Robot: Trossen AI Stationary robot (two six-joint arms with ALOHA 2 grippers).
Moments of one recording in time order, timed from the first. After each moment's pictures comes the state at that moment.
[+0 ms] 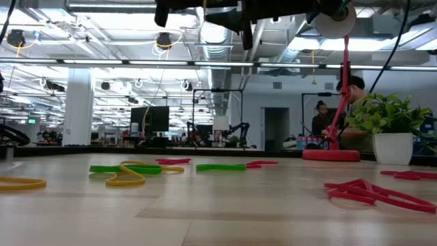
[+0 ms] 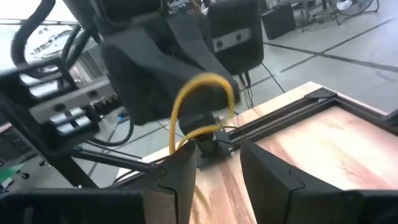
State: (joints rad) left arm 0.01 1.20 0.95 0.17 -0.35 -0.19; right arm -0.09 1.55 1.06 0.40 -0.05 0.39
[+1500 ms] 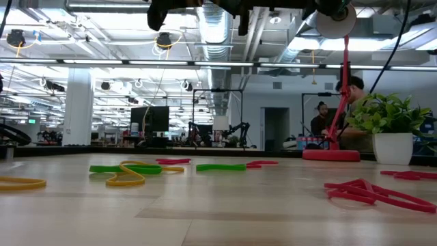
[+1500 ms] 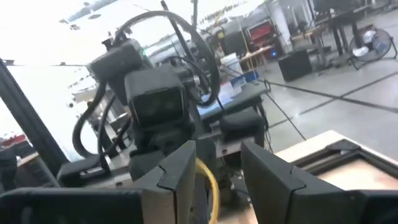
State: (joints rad) left arm -0.04 1.16 0.94 -0.02 -0.22 -0.30; right arm -0.09 1.55 1.07 0.60 -0.07 0.38
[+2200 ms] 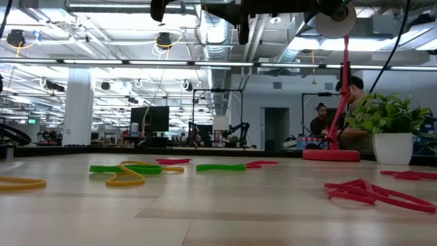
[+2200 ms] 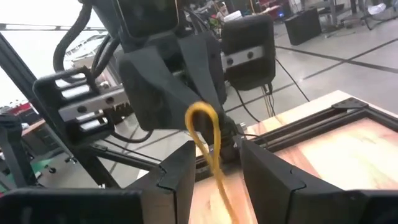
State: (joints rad) left arm -0.04 1.16 0.95 0.12 -0.32 -0.23; right arm -0.09 1.55 1.07 0.46 -0.13 0.39
